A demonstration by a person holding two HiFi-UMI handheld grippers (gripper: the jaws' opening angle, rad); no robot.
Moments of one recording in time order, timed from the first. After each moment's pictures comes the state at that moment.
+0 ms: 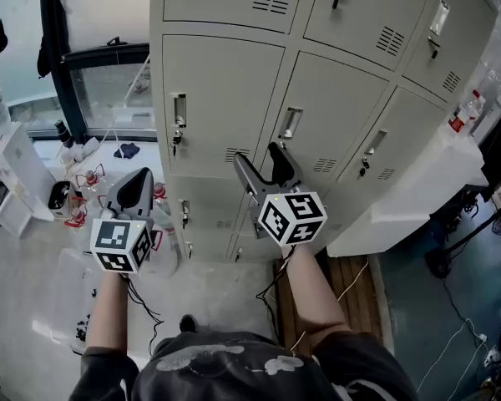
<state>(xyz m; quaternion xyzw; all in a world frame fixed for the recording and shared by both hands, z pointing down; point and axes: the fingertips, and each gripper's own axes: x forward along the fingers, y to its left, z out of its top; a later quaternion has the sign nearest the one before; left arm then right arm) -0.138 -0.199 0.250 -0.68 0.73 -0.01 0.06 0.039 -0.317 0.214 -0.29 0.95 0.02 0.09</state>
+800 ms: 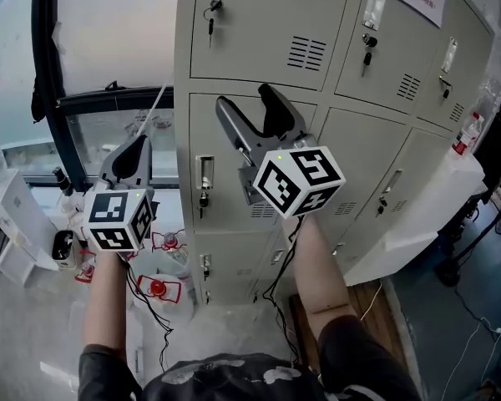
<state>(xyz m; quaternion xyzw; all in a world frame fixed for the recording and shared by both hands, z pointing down) -0.262 -0.282 0.103 -0.67 0.72 0.03 0.16 -0.103 -0.327 0.004 -0.24 0.94 0.13 0.22</state>
